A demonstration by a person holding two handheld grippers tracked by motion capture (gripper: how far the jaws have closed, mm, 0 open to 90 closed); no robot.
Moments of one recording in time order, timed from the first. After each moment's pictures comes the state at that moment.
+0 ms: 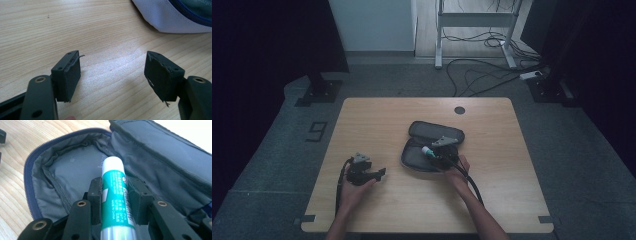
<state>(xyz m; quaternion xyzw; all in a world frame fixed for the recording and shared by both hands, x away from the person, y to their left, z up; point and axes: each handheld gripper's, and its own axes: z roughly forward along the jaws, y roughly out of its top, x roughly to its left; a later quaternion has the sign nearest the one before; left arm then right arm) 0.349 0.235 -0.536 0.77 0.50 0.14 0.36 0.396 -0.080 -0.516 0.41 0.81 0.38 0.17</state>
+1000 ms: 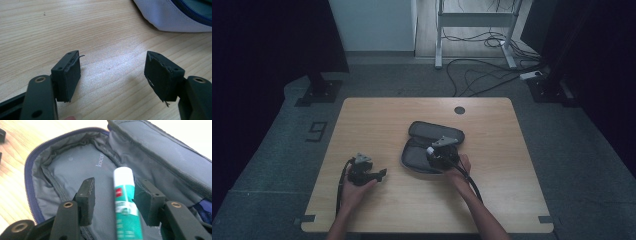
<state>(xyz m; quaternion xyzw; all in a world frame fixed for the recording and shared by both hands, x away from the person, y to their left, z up) 0.350 0.233 -0.539 0.78 0.50 0.14 0.35 0.392 -0.082 -0.510 0.40 0.81 0.37 0.18</state>
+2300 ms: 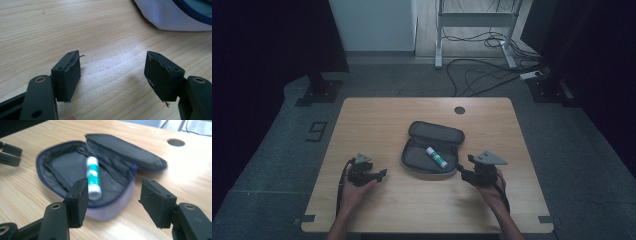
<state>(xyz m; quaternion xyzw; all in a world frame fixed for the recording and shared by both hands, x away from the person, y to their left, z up) 0.349 0.232 -0.540 0.78 0.50 0.14 0.35 0.322 -0.190 -0.499 0.43 0.74 0.46 0.23</state>
